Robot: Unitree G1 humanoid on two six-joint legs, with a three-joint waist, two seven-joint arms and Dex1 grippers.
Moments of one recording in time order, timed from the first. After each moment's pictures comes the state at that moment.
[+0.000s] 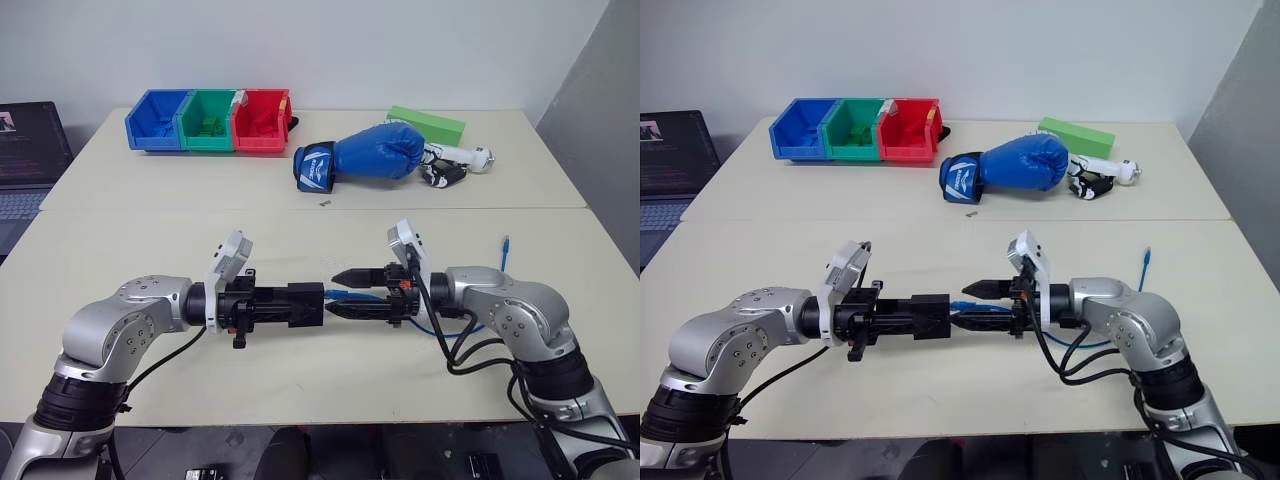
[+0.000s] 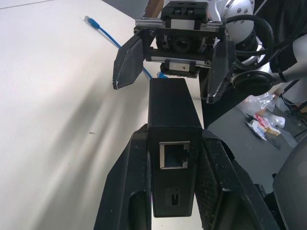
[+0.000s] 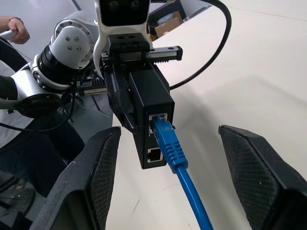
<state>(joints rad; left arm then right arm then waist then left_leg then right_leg) -0.32 0.79 0.01 -0.22 -0.81 0.78 -1.20 -0.52 -0.44 0.19 -0.28 0.76 0.93 0.87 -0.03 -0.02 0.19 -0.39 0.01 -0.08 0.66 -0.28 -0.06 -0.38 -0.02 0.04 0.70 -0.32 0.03</state>
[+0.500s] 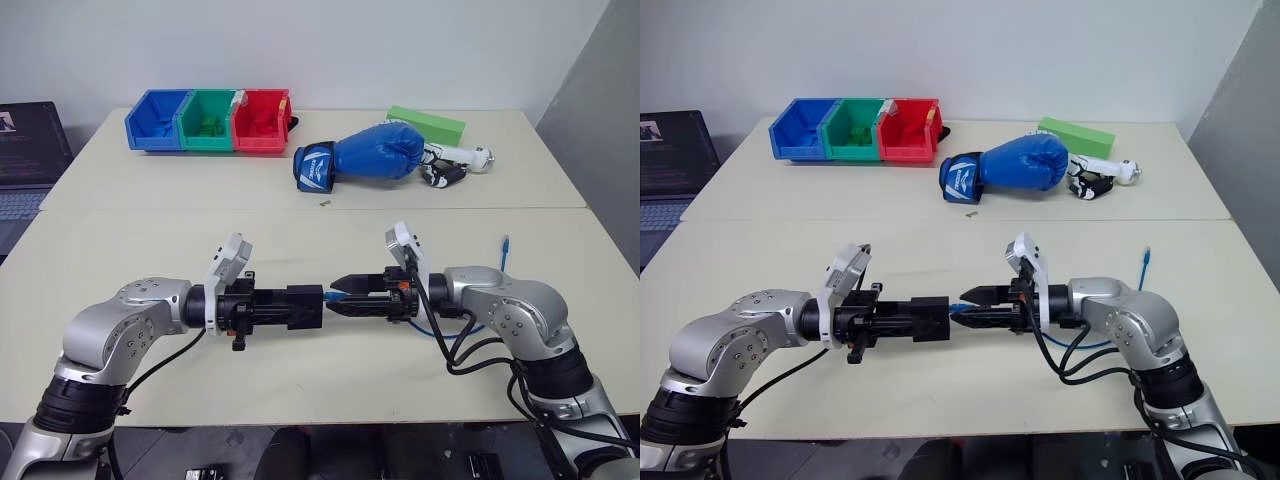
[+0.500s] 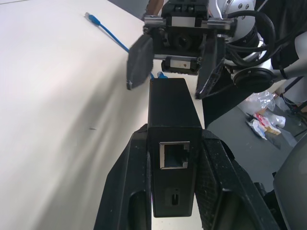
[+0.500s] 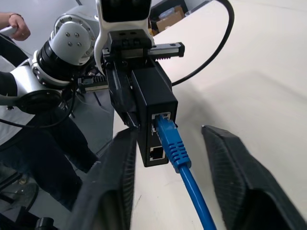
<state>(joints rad) -0.31 0.79 0.01 -0.22 -0.80 0.77 -1.20 -0.53 -0.44 0.21 -0.28 0.74 0.94 0.87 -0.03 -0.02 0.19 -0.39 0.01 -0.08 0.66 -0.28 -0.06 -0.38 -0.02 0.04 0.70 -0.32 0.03</state>
